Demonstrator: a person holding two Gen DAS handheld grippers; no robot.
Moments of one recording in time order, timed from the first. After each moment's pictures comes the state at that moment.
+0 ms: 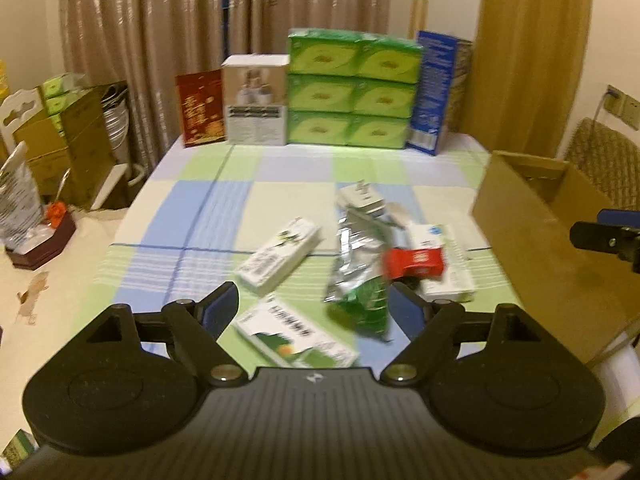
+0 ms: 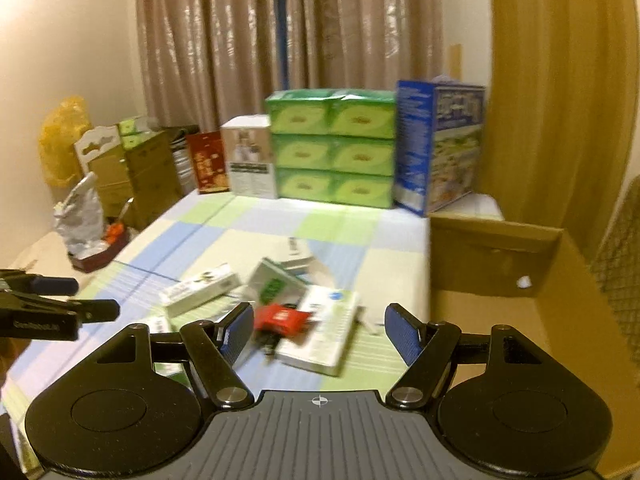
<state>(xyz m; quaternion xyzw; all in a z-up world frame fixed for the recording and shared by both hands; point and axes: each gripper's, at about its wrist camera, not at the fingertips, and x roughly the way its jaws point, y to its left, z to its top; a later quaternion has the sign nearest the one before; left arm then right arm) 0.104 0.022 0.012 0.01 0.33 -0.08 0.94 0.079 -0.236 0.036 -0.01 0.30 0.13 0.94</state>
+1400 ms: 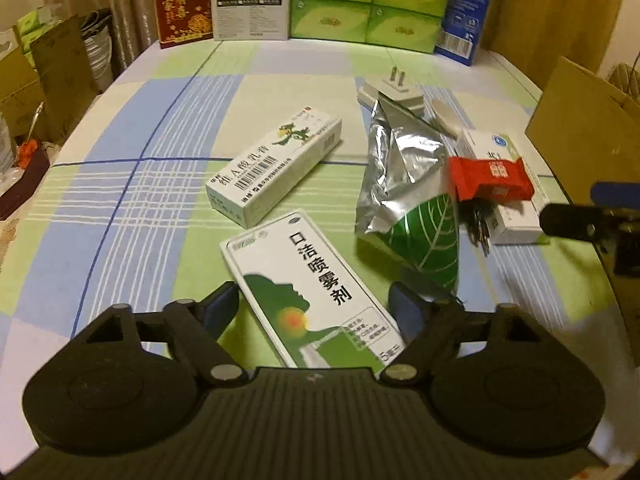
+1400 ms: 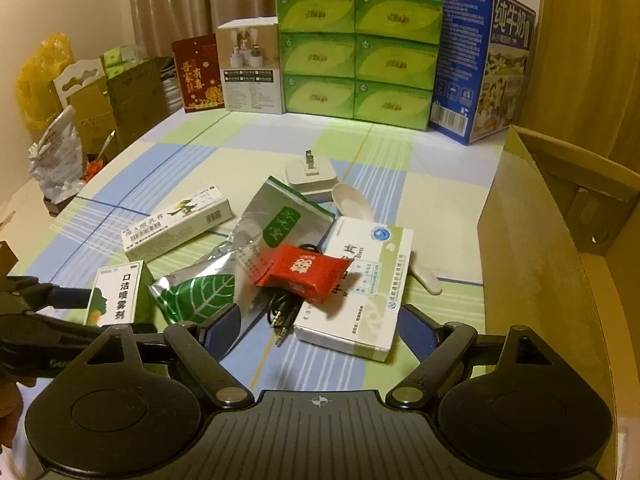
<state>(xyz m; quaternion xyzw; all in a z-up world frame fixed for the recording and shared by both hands) 0.181 0.016 -0.100 0.01 0.44 -0.09 0.89 0.160 -0.198 -0.065 -0.03 0.39 0.11 0.92</state>
